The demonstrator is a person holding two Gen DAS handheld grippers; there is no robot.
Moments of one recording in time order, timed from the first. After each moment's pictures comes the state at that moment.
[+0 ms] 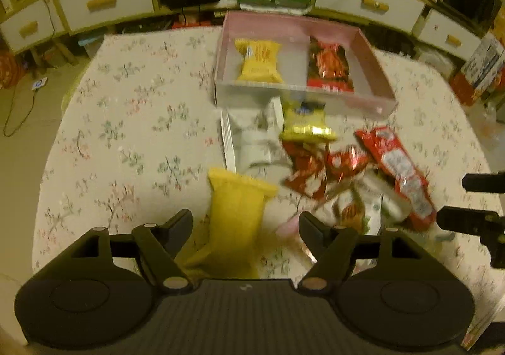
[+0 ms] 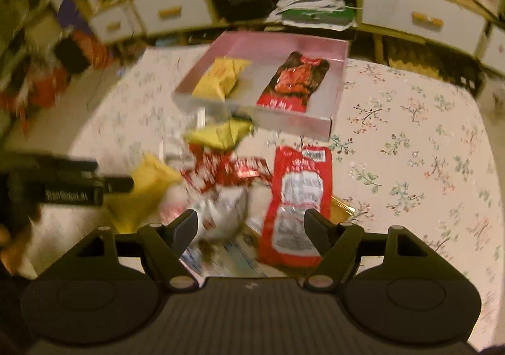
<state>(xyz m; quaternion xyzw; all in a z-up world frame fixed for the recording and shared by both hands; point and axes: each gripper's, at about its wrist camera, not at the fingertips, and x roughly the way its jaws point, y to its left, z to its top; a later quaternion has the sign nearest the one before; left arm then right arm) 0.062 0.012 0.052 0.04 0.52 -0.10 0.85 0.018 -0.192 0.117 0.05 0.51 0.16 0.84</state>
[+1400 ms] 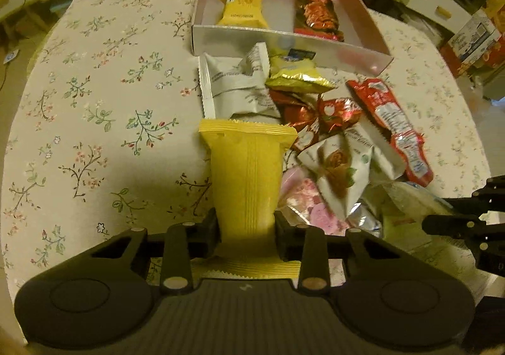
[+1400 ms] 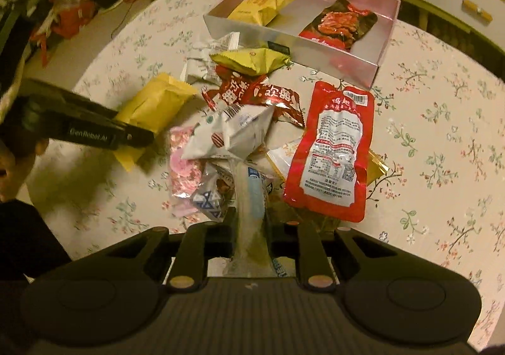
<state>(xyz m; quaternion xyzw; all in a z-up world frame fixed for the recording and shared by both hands) 0.065 0.014 0.028 0.02 0.58 -0.14 0.80 0.000 -0.180 0.090 0.01 0.57 0.23 0.79</state>
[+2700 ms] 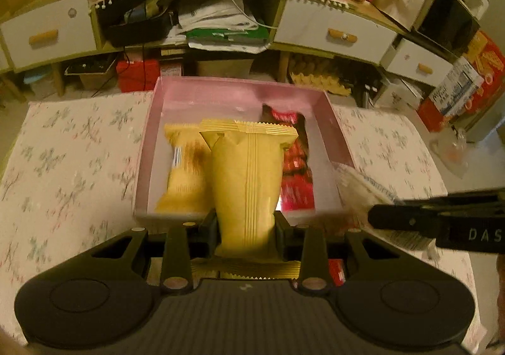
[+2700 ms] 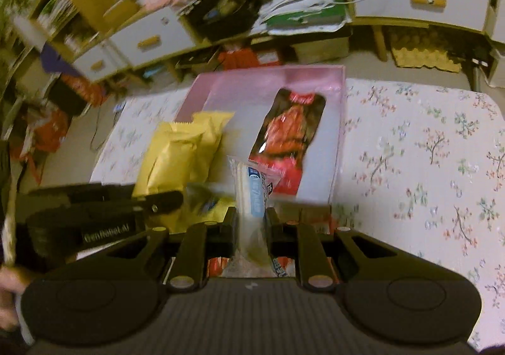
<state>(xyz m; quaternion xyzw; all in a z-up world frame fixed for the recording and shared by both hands) 0.185 -0.050 0.067 0.00 0.48 -0.18 0.86 0.135 -0.222 0.118 0.17 0.52 0.15 0.82</state>
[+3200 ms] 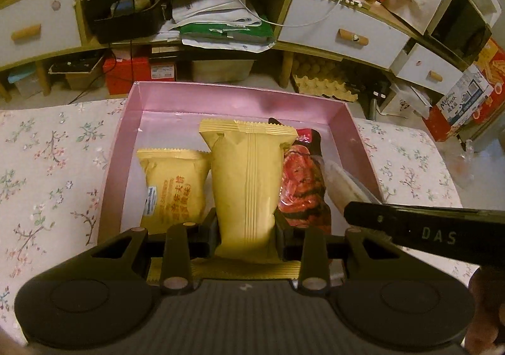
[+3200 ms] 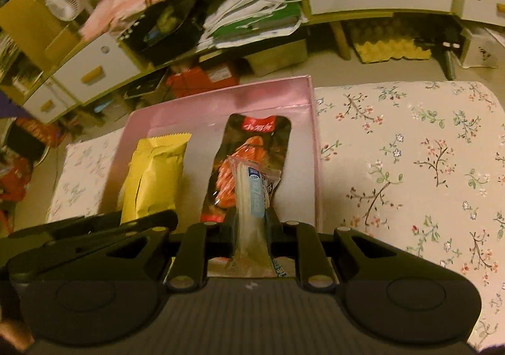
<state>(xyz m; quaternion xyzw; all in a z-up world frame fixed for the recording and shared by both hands) 0.235 -0.070 0.029 -0.01 0.49 -0.18 0.86 0.187 -0.218 0.068 0.20 0.51 0.06 0.83</state>
